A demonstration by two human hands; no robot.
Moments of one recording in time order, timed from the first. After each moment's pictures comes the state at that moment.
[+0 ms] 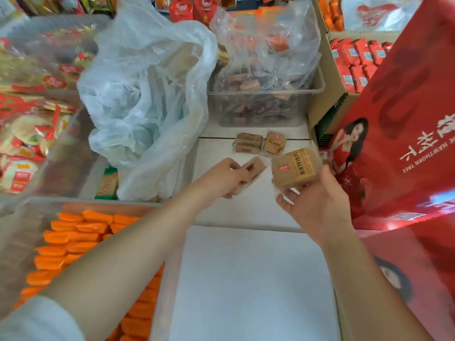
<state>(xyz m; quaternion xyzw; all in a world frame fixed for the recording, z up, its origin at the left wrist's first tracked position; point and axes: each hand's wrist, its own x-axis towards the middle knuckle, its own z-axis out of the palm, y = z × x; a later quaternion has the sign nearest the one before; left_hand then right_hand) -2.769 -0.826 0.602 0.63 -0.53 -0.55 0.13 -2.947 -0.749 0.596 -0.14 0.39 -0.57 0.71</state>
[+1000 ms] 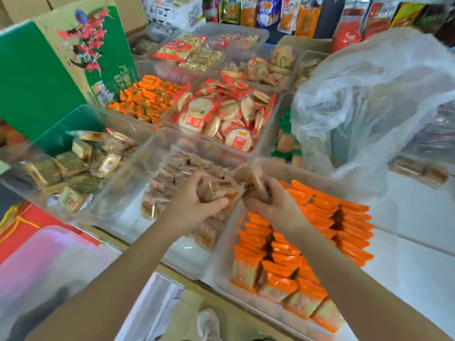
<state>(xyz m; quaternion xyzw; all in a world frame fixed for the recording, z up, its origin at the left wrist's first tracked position) -2.323 -0.614 0.682 0.68 -0.52 -0.39 0.34 -2.507 -0.670 0.643 -0.64 0.50 -0.27 0.52</state>
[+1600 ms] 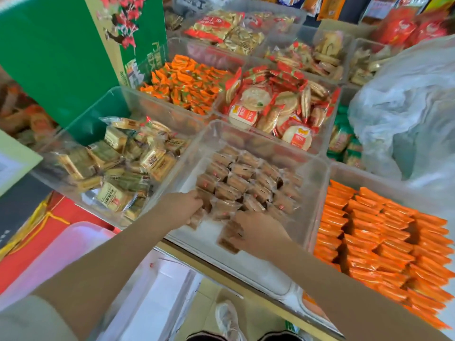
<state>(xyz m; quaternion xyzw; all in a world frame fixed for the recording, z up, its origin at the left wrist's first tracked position) -2.118 -0.637 0.579 0.58 -0.76 -0.13 -0.26 -2.335 -0.640 0.600 -0.87 0.42 0.10 0.23</state>
